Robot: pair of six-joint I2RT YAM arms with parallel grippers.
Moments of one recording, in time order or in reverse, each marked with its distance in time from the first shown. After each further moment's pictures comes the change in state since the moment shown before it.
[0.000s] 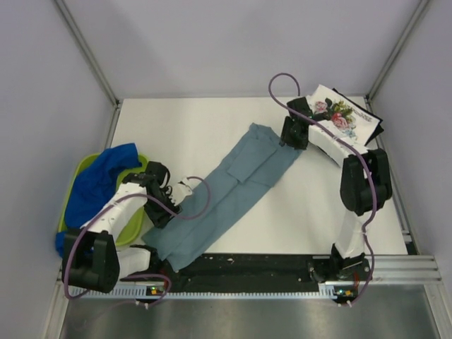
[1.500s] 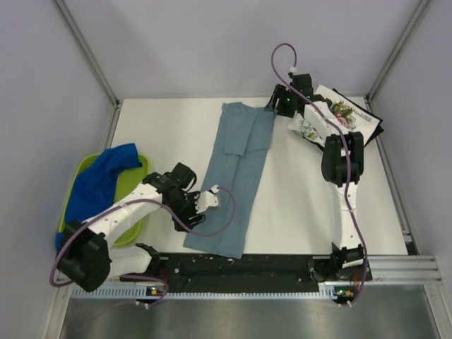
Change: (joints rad) left arm -0.375 0.063 0.045 0.066 0.243 -0.003; right arm -0.124 0.559 0.632 0.213 -0.418 -0.014
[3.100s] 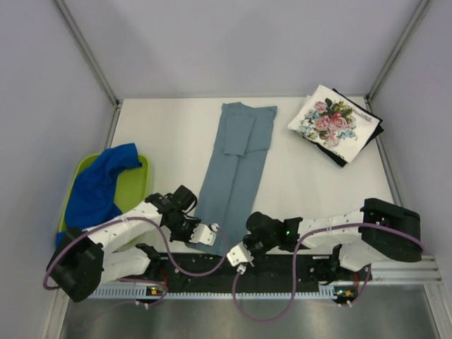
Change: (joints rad) left arm -0.084 -0.134 -0.239 0.072 0.091 0.451; right arm 1.079 -1.022 -1.658 0.501 -0.145 -1.322
